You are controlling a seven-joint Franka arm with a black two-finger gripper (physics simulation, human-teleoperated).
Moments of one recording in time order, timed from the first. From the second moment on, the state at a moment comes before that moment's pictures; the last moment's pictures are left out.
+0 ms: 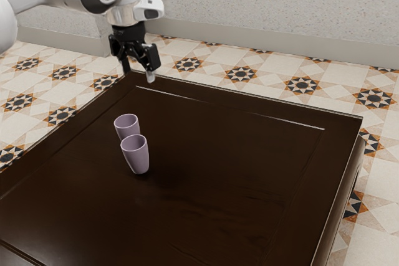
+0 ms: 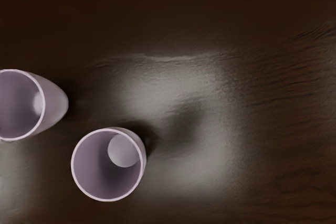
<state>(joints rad) 0.00 0.17 -0.04 -1.47 0.04 1.66 0.11</state>
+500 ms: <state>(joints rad) 0.01 0.16 -0.01 -1.74 0.00 1.80 0.11</state>
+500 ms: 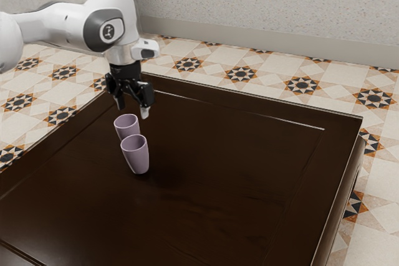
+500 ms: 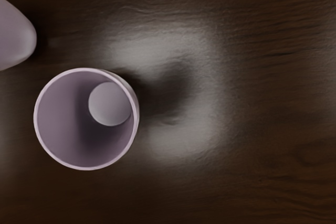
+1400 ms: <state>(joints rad) 0.00 0.37 0.06 -1.83 -0.10 2.12 0.04</state>
